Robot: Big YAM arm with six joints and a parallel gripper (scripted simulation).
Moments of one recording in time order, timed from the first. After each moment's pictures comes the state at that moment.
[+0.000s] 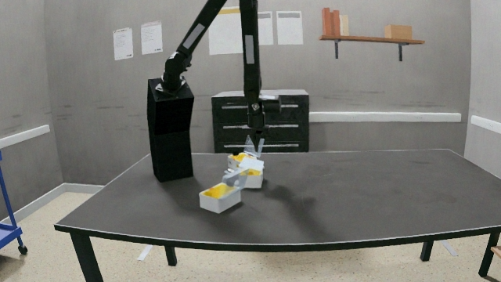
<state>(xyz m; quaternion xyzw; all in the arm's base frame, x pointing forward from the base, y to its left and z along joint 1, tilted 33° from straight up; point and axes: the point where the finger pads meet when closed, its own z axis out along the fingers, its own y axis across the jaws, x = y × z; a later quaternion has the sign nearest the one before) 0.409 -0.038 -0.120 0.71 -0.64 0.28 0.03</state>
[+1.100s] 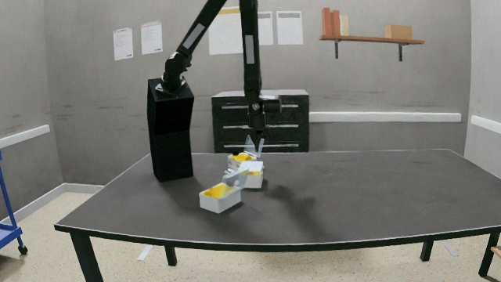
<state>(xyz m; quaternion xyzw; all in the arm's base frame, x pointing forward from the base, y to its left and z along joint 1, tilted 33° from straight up) 0.411 -0.038 -0.119 0.71 -0.64 0.28 0.03</state>
